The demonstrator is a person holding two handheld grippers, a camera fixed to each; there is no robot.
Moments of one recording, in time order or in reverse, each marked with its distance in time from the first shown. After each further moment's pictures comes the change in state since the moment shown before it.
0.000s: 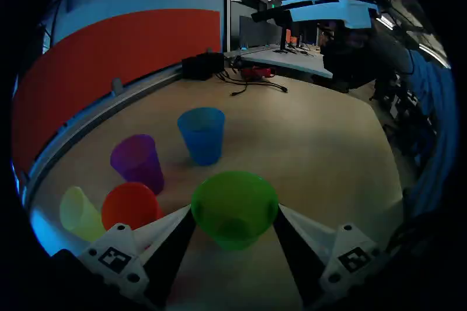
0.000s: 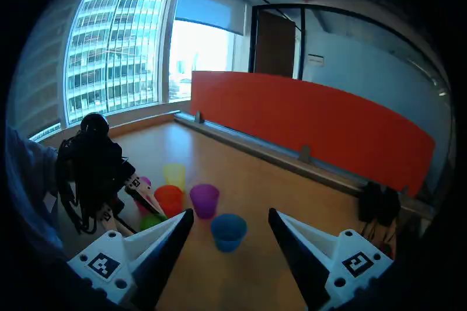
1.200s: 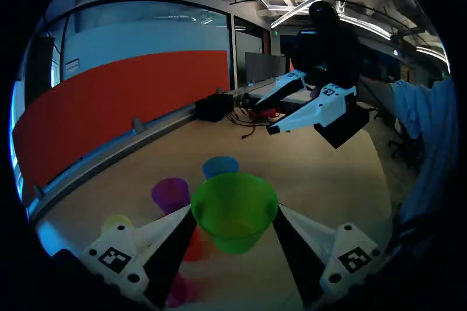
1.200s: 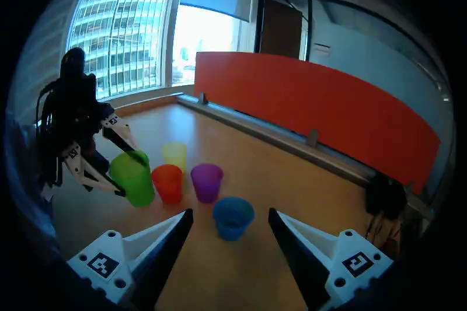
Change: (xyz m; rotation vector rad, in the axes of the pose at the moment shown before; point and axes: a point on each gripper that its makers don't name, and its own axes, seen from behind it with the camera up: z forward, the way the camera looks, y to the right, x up) left arm 0.062 -0.021 -0.071 0.063 0.196 0.022; right arm -0.046 -0.005 0.027 0.014 -0.086 -0.029
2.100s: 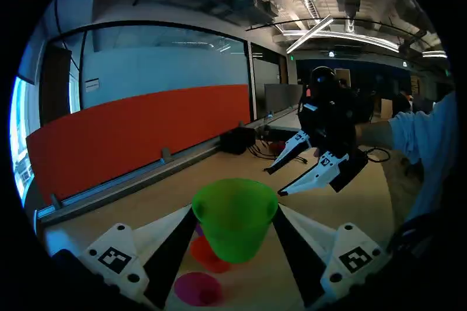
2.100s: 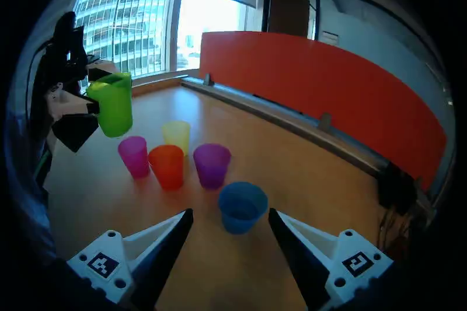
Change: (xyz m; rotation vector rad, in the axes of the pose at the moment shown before) left arm 0.052 -0.042 -0.061 0.118 0.165 -0.008; right arm -0.035 -0.010 0.039 0.033 -0.082 -0.012
